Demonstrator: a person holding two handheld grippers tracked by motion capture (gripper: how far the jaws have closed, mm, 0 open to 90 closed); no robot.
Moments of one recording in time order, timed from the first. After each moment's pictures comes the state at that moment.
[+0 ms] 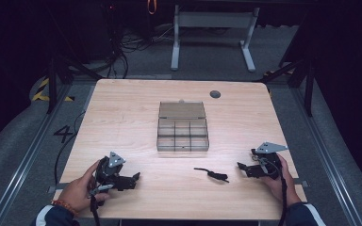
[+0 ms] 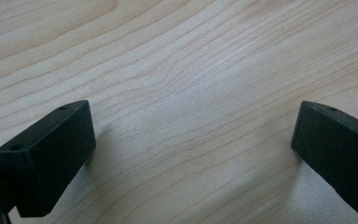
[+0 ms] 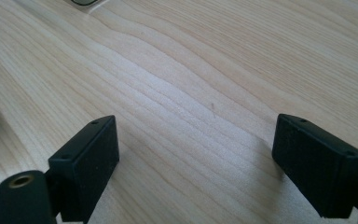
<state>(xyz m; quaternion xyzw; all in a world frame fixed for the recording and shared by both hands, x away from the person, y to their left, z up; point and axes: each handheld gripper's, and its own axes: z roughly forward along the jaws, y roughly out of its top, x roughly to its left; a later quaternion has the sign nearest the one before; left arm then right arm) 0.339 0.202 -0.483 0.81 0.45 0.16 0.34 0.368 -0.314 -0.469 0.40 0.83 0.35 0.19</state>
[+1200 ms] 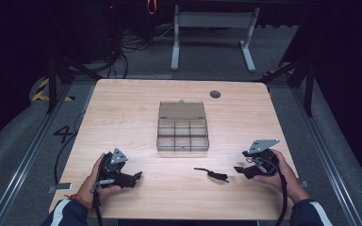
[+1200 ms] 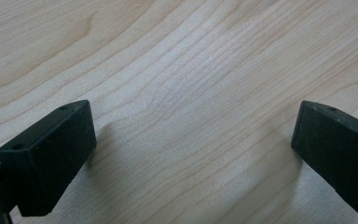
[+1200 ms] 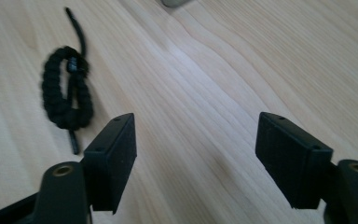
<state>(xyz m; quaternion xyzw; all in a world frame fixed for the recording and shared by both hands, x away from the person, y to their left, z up) 0.352 0.201 -0.482 0.84 0.40 0.15 0.34 0.364 -0.285 -0.428 0.29 0.90 0.31 0.13</state>
